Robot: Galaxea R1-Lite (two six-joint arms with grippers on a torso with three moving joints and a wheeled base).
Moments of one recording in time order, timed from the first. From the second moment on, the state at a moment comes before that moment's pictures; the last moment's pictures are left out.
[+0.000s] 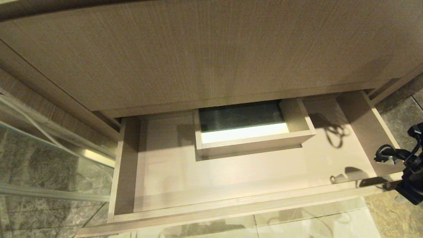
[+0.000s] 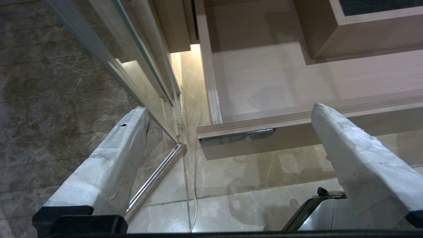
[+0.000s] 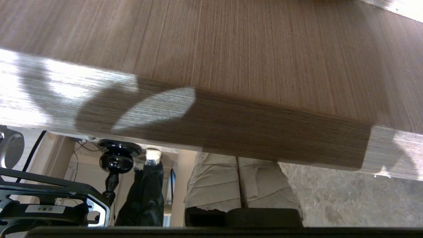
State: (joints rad) left arm 0.00 0.00 0.00 0.00 0.00 0.00; right arm -0.42 1.86 -1.12 0.58 -0.03 -0.80
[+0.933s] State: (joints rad) left arm 0.00 0.00 0.00 0.00 0.00 0.00; right arm -0.42 1.80 -1.19 0.26 0.14 -0.77
